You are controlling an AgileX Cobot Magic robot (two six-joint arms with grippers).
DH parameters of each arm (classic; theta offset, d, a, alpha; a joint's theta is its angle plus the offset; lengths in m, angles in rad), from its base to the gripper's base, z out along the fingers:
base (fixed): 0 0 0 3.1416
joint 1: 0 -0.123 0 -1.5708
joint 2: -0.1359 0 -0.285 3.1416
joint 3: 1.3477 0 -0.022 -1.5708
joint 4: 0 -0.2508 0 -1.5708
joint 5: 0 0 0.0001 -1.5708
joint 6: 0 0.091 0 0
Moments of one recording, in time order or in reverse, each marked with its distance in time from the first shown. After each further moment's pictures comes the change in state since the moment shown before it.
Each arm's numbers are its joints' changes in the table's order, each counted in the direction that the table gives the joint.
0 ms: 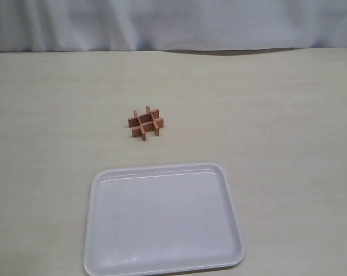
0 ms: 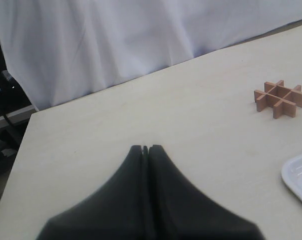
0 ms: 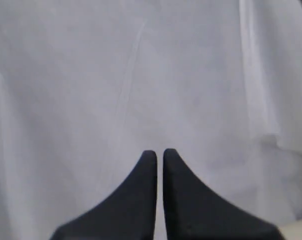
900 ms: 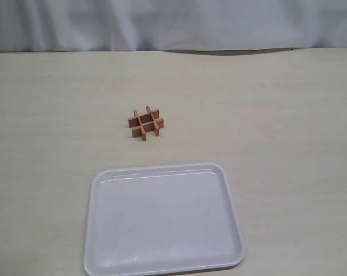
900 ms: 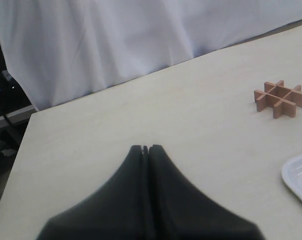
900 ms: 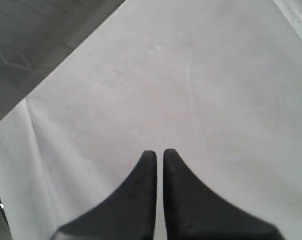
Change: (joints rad) left arm 0.000 0.000 0.000 0.000 0.000 0.000; right arm 0.000 -0.219 -0.213 0.257 0.077 0.704
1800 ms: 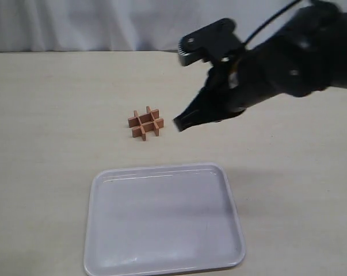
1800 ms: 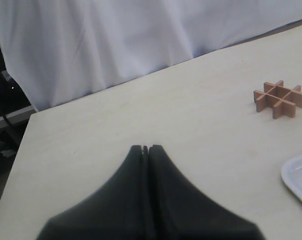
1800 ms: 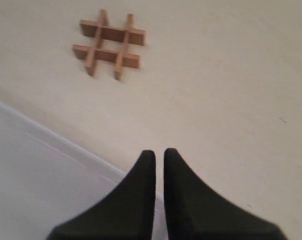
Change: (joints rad) left arm 0.000 0.000 0.000 0.000 0.000 0.000; right arm -0.553 -1.410 -0.905 0.484 -1.028 -0.255
